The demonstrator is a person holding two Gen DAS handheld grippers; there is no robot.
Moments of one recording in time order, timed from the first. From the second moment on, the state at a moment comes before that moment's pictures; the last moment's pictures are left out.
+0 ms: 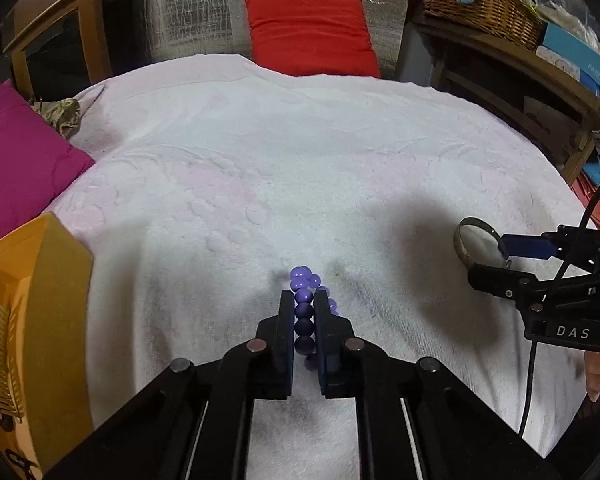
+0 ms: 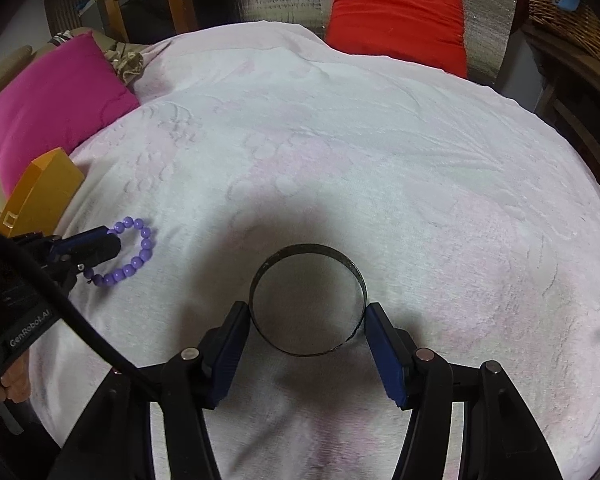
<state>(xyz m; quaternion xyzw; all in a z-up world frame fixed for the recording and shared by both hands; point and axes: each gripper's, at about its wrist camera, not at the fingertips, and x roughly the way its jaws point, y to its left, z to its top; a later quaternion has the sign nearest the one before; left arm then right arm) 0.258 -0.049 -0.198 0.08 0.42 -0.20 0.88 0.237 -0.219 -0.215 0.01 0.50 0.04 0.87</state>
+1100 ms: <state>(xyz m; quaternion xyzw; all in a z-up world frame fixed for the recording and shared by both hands) 0.172 0.084 -0.086 0.04 0.27 -0.04 0.96 0.222 -0.091 -0.147 0.07 0.36 0.16 0.92</state>
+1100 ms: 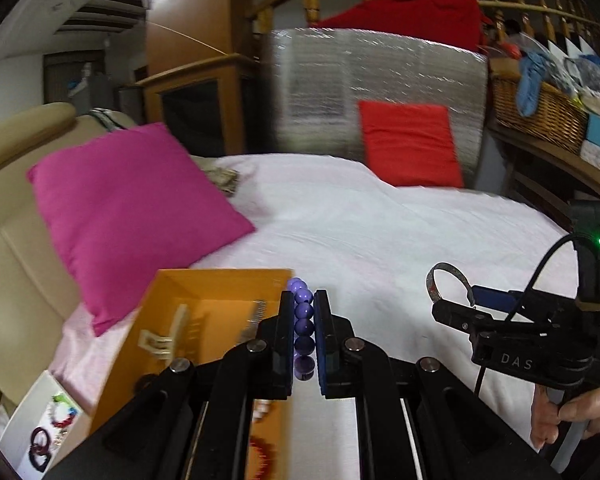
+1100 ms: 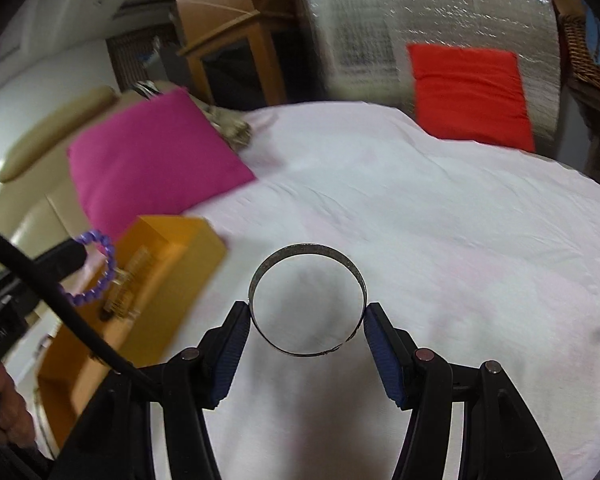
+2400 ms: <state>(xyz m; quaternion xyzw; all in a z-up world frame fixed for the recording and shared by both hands) 0.136 0.225 -0.154 -0.01 0.37 0.17 0.92 0.199 0.118 -0.185 -0.02 0.38 0.36 0.85</state>
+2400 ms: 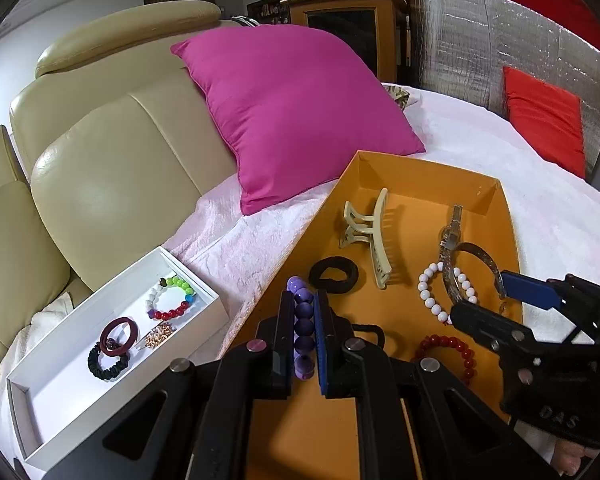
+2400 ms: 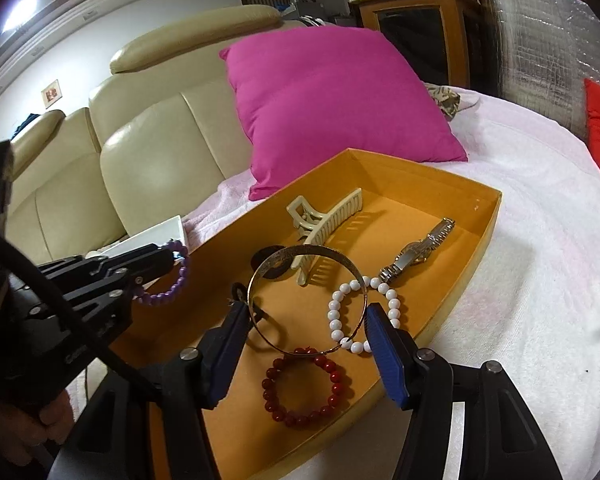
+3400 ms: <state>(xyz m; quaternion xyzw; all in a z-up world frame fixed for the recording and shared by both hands) 0.129 0.211 -0.135 0.01 0.33 0.19 0.93 0.210 0.093 -0.172 0.02 0.37 0.33 0.87</state>
